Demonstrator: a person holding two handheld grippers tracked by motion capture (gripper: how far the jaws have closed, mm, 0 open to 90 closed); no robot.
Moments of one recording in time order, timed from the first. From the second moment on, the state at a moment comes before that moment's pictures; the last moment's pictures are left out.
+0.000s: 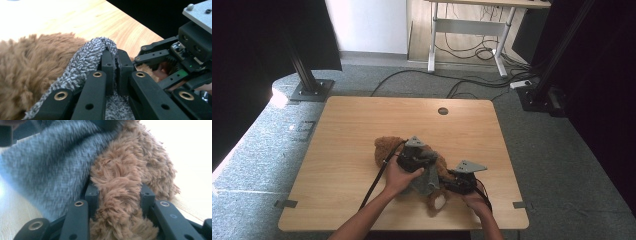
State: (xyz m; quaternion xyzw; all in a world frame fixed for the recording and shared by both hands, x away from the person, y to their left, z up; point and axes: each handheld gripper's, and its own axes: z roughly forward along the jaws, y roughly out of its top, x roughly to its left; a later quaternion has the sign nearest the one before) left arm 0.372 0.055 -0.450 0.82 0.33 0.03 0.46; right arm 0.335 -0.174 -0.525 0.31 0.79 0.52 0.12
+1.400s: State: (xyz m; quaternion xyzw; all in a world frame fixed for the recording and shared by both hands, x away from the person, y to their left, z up) left arm 0.368 0.196 -0.487 0.75 0.44 0.04 0.49; right arm 0.345 -0.155 -0.512 0.34 0.81 0.48 0.08
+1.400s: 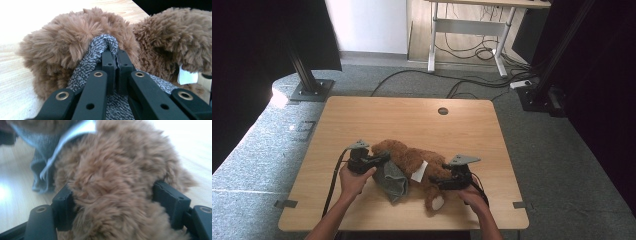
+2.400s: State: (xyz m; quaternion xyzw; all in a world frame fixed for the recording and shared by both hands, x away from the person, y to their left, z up) left arm 0.387 0.183 -0.493 0.73 0.45 -0.02 0.51; right arm 0.399 -0.142 -0.507 0.32 0.82 0.41 0.23
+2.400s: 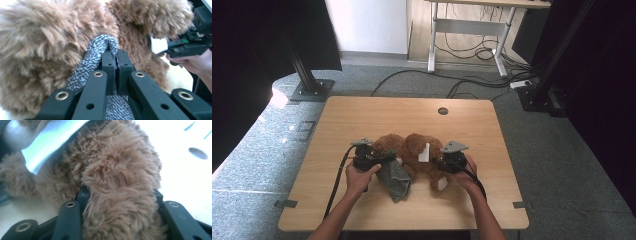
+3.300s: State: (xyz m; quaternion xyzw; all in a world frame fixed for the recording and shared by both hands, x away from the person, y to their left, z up) left arm 0.464 0.163 -0.445 0.76 0.46 -0.01 0.47; right arm 0.381 -0.148 -0.520 0.27 0.82 0.46 0.23
